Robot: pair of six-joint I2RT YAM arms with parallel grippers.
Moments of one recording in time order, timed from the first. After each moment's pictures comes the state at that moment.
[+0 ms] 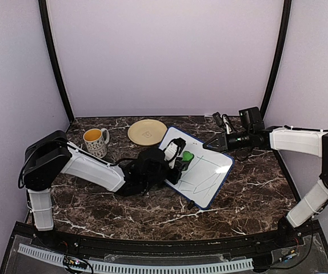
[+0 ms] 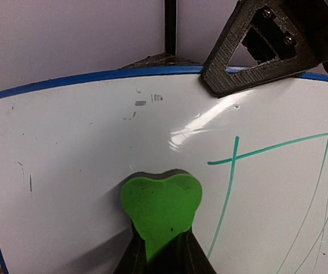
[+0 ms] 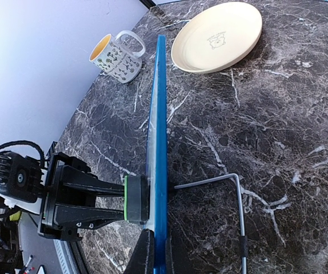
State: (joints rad) left arm -1.05 1.96 1.03 0.62 -0.26 -0.08; right arm 0.39 1.53 0.96 -0.12 -0.77 0.24
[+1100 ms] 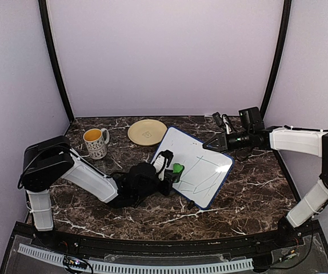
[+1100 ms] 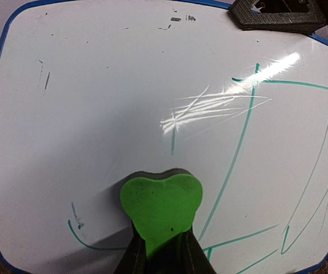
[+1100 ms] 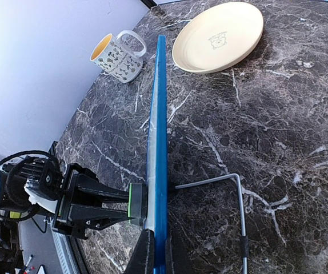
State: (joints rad) left arm -1.07 1.96 0.86 0.75 -0.30 -0.22; right arm 0.39 1.53 0.96 -0.12 -0.78 0.24
